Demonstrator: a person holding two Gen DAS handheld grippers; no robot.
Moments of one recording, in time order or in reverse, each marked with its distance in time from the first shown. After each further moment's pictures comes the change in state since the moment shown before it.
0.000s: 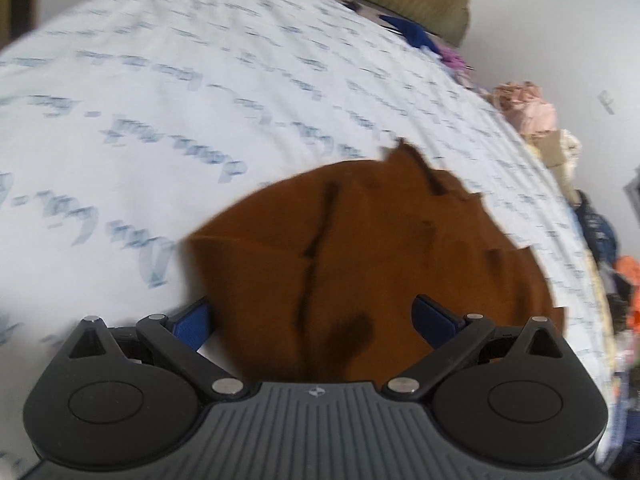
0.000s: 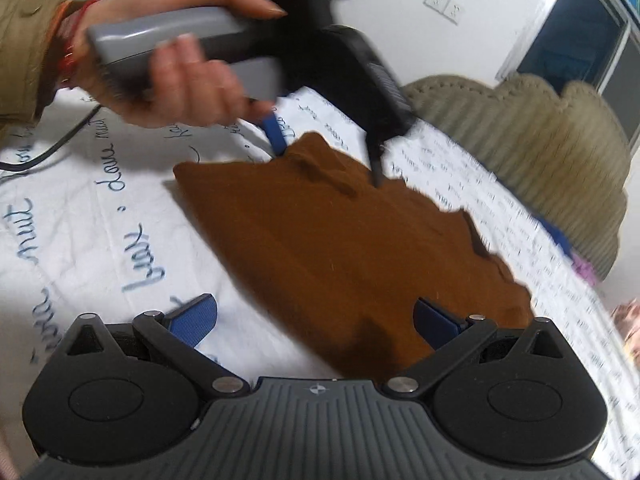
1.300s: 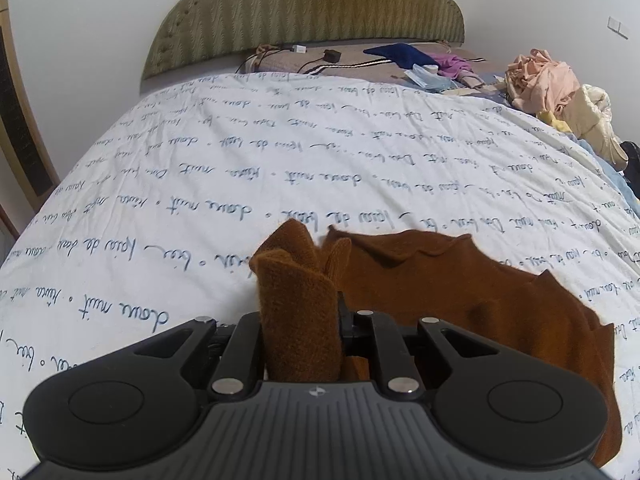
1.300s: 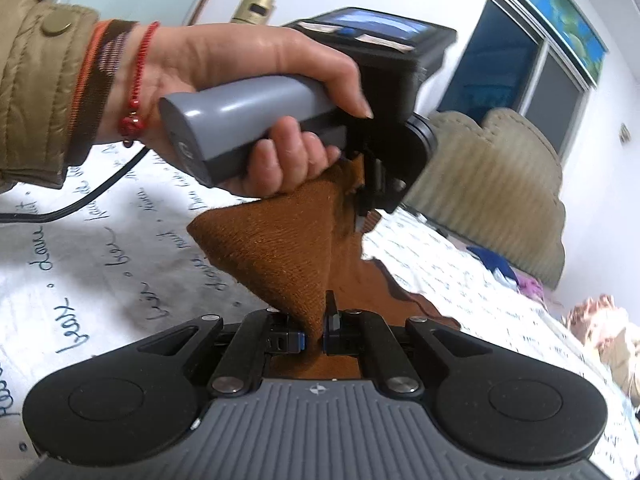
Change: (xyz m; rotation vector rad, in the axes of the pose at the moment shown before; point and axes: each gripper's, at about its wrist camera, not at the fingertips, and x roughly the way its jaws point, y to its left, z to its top) left arm 0.011 -0.160 0.032 0.292 -0.165 0.340; right arm -0.029 -0.055 -0.017 0.144 -0.196 -0.179
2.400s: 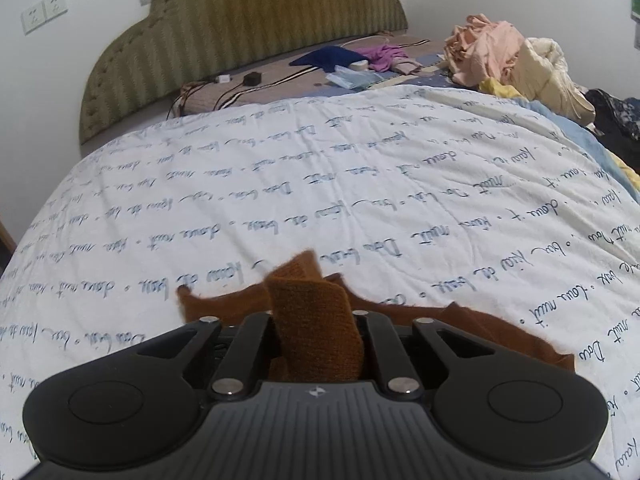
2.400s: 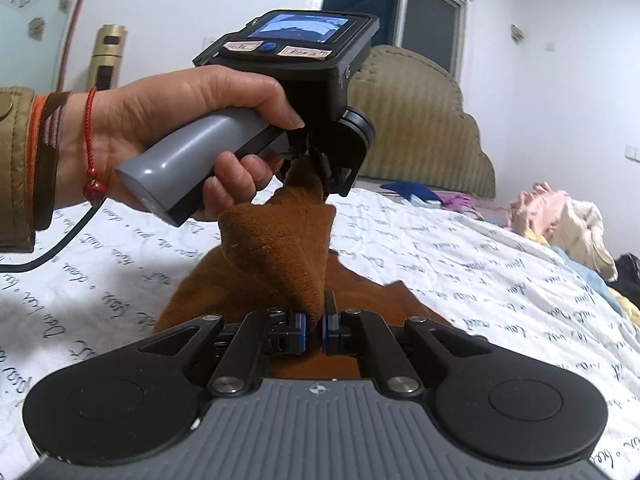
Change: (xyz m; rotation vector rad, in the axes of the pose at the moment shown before) left arm 0.040 -0.166 0.024 0.206 -0.049 0.000; right arm -0.036 -0.113 -0.072 0.349 0.036 -0.189
